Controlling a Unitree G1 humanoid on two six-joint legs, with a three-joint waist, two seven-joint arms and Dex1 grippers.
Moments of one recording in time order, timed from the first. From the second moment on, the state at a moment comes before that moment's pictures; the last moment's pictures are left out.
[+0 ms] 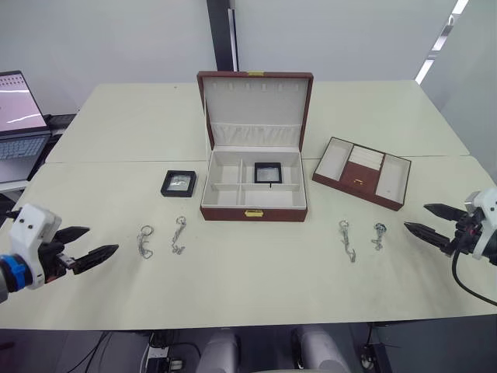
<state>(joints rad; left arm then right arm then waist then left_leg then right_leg) 0.15 0.89 0.63 0.02 -0.33 0.52 -1.07 -0.11 -0.90 -0.33 0.29 0.42 0.24 1.09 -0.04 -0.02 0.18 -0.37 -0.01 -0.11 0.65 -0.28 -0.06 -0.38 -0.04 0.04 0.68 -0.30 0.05</state>
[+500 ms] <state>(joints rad) 0.19 0.87 0.65 0.11 -0.35 0.41 -0.99 -0.15 -0.88 -0.33 0.36 0.40 0.20 1.09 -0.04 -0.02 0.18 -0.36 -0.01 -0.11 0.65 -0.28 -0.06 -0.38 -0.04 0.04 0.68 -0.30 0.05</state>
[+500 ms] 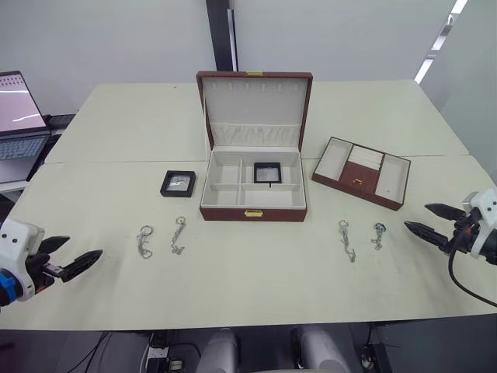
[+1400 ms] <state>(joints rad) 0.19 0.75 0.62 -0.04 -0.41 0.43 -0.88 -0.10 -0.84 -0.31 0.01 0.52 0.34 1.11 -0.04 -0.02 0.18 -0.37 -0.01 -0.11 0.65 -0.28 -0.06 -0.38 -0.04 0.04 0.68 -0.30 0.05</state>
